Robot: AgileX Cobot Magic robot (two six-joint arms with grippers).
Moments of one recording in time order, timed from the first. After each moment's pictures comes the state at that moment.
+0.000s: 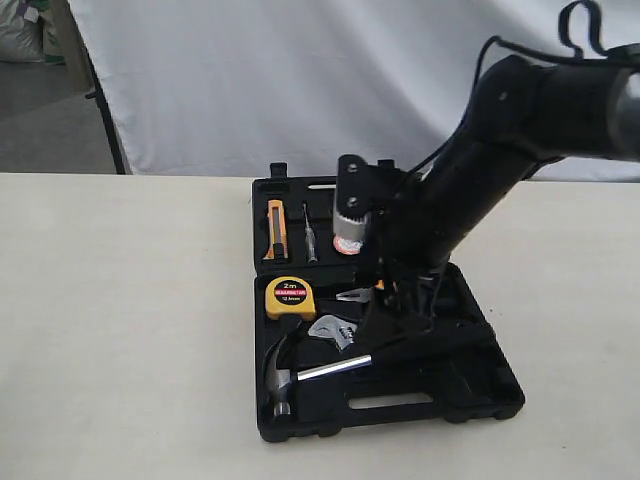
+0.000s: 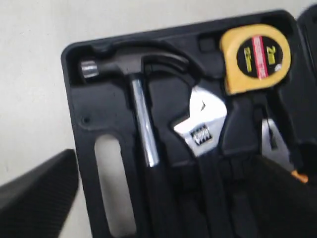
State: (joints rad) left arm 0.13 0.00 -0.01 0.02 0.10 -0.31; right arm 0.53 1.85 -1.35 0.47 0.97 -1.33
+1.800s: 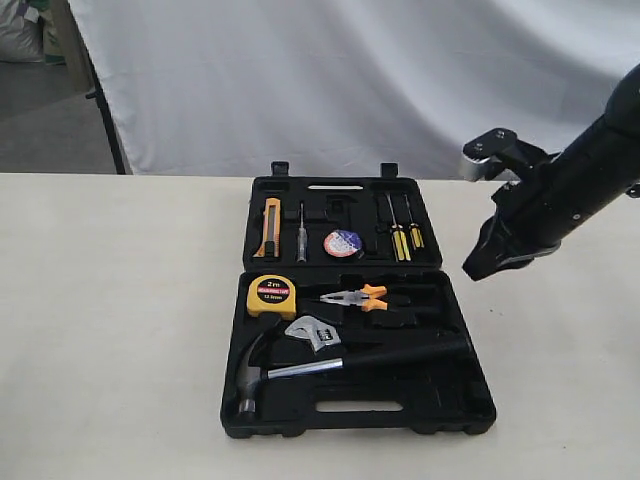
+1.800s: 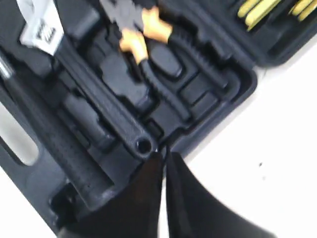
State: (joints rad) left arm 0.13 0.00 -0.01 0.02 0.10 -0.31; right arm 0.23 1.83 -1.29 0.47 0.91 -0.98
